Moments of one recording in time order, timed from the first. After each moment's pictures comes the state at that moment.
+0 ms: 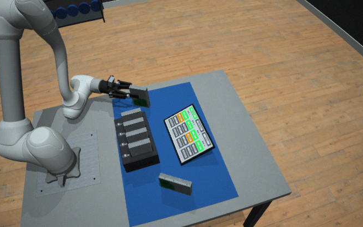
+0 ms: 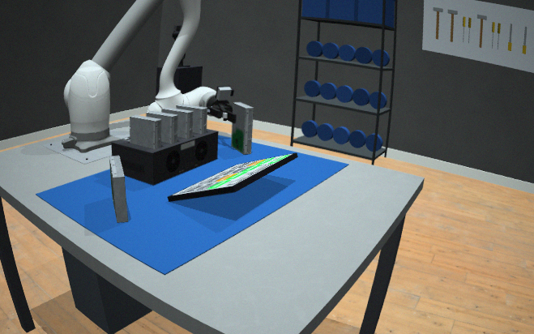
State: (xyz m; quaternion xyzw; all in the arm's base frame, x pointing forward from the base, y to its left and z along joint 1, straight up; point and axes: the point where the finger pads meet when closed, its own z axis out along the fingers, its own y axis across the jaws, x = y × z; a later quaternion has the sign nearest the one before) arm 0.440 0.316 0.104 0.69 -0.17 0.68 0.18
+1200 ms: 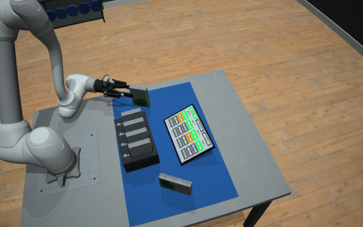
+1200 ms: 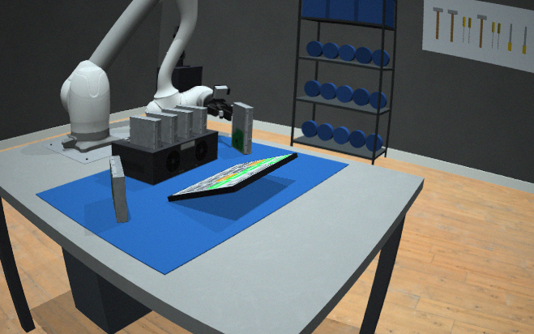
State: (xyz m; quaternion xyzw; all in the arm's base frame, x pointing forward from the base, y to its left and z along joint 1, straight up) arm 0.410 0.332 0.104 0.69 -0.17 0.68 0.18
